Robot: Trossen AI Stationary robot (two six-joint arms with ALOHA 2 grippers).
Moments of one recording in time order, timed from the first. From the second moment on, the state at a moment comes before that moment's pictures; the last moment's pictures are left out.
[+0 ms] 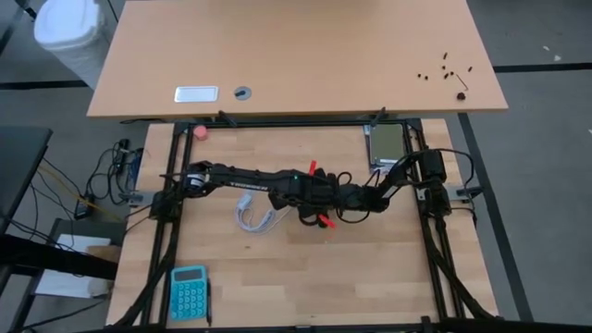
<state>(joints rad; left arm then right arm) -0.04 2.21 1.99 -1.22 -0.56 1.11 -0.02 2.00 0.52 1.15 0.21 0.21</state>
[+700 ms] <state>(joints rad) -0.03 2.21 1.99 -1.21 -0.54 1.06 -0.22 2.00 0.50 1.26 -0.15 0.09</state>
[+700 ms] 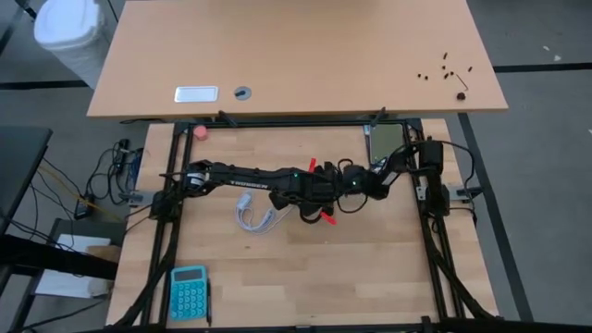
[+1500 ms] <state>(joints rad) -0.04 2.21 1.99 -1.18 -0.53 1.01 -0.26 2.00 0.62 1.09 -0.46 -0.07</state>
